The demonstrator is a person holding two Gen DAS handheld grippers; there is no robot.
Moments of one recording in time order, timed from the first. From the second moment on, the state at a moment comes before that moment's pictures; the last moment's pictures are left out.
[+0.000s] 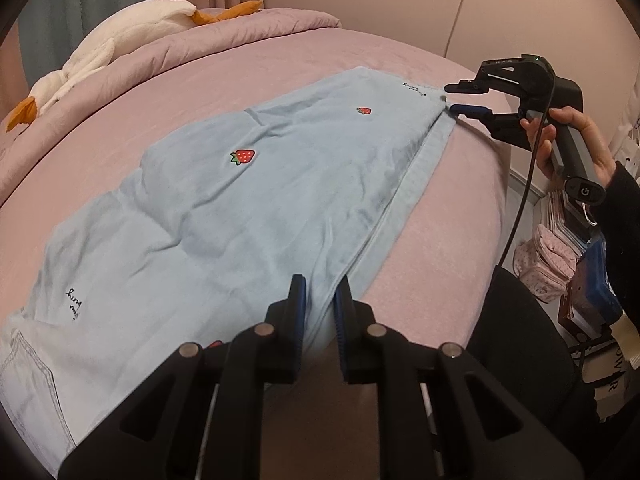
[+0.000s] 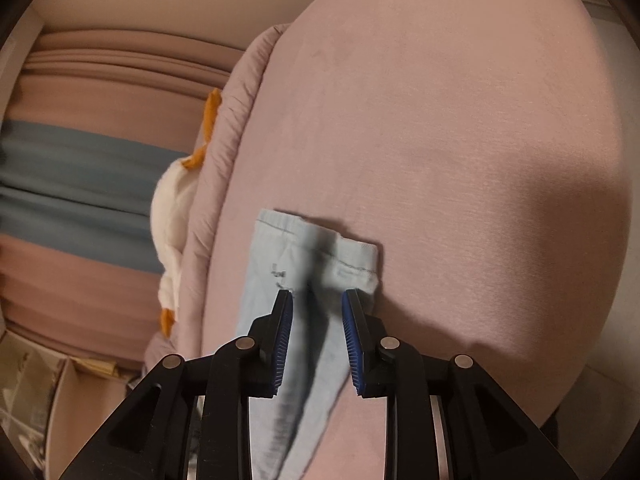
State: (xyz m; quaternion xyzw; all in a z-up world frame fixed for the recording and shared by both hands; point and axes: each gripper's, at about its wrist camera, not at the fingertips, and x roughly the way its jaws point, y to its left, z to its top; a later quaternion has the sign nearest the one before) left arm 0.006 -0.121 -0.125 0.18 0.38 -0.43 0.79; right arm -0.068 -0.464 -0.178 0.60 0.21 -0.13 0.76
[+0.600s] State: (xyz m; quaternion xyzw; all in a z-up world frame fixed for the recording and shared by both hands) left arm 0.002 -0.114 -0.114 0.17 0.36 -0.44 0.81; right arm -0.028 -0.460 -0.160 0.52 0.26 -0.13 0.81
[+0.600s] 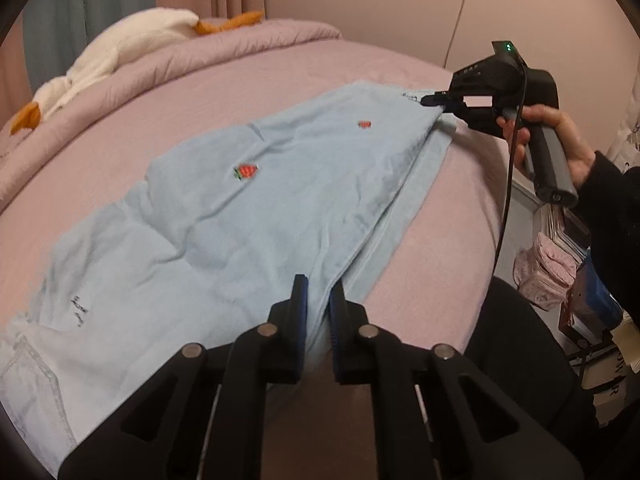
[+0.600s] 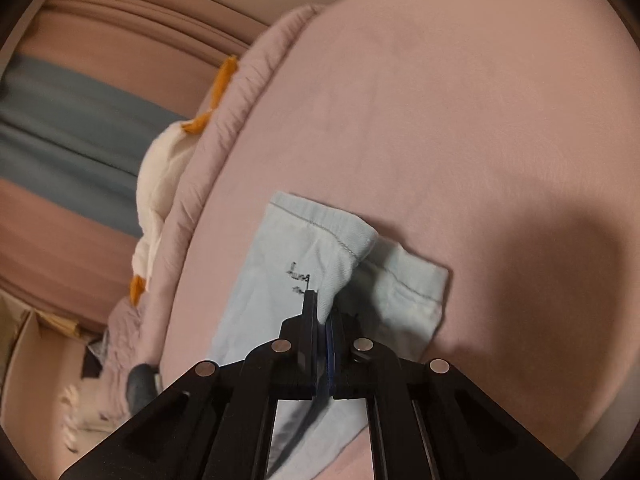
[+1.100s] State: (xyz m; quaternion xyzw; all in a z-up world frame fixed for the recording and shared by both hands) left arm 0.010 -0.116 -0.131 0.19 0.39 -0.43 0.79; right arm -0.039 -0.467 -0.176 0.50 0.30 -0.15 0.80
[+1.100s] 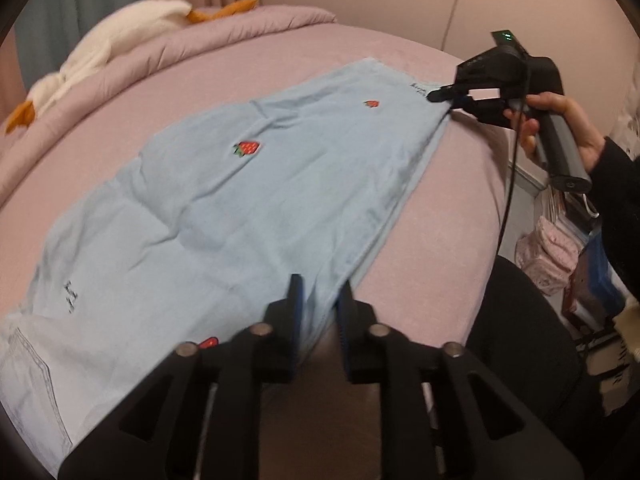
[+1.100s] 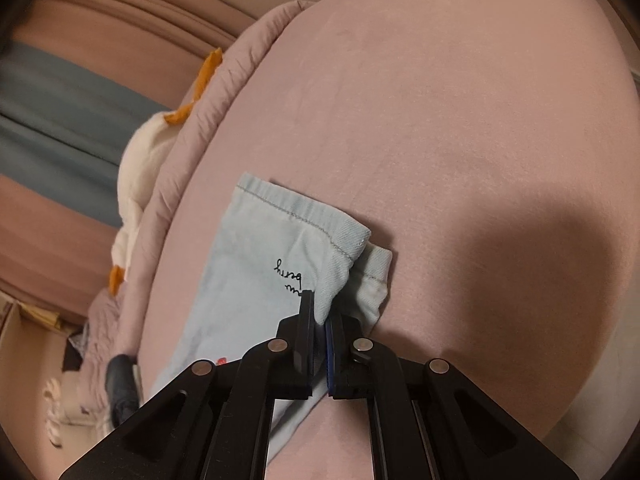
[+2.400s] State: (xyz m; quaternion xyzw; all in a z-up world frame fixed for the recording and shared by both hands) left arm 0.040 0.142 -0.141 0.05 0.42 -0.16 0.89; right arm 0.008 -0.157 -0.153 -0.03 0.44 0.13 0.89
